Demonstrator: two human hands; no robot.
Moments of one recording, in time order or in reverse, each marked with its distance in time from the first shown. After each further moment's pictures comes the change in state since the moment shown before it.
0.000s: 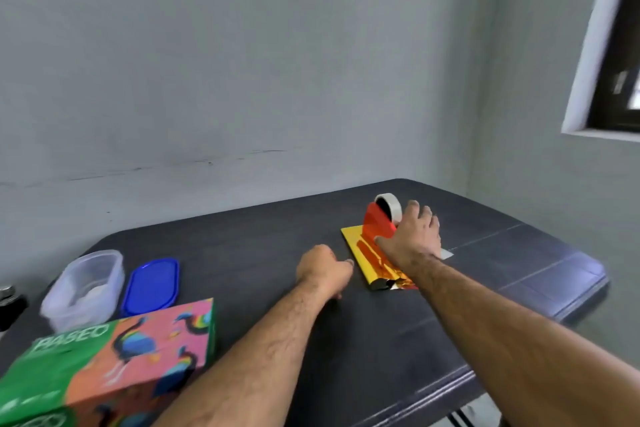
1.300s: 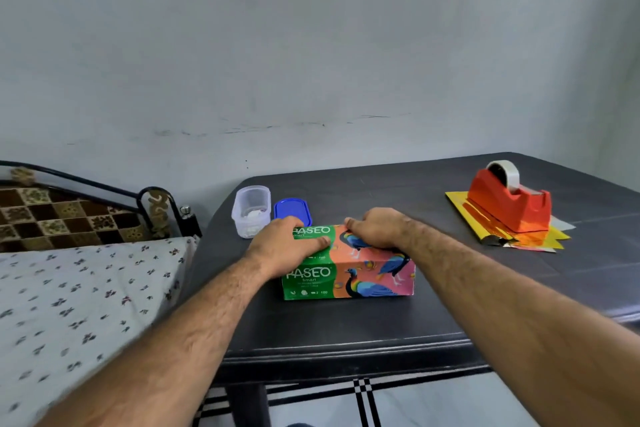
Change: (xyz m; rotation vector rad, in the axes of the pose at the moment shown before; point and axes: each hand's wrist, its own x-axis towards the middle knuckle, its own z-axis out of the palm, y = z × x) left_hand -0.117 -0.178 -0.196 0.200 0.148 -0.016; right_hand -0.149 -0.167 0.053 -0.204 -0.650 -0.446
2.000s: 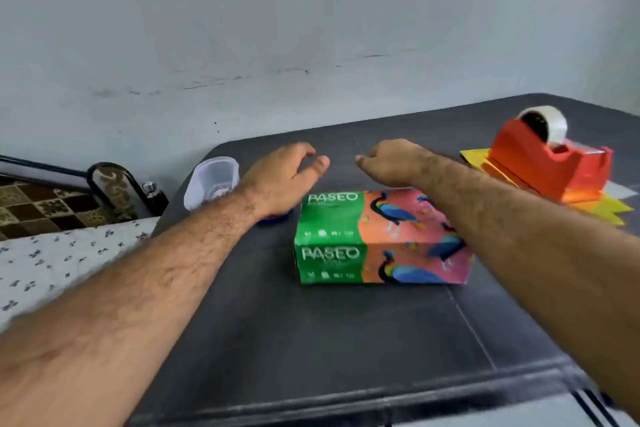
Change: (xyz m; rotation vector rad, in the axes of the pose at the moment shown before) left_hand 0.126 0.027 0.009 0.115 0.085 0.277; right_hand 0.118 0.024 -0.030 -0.128 0.157 -0.071
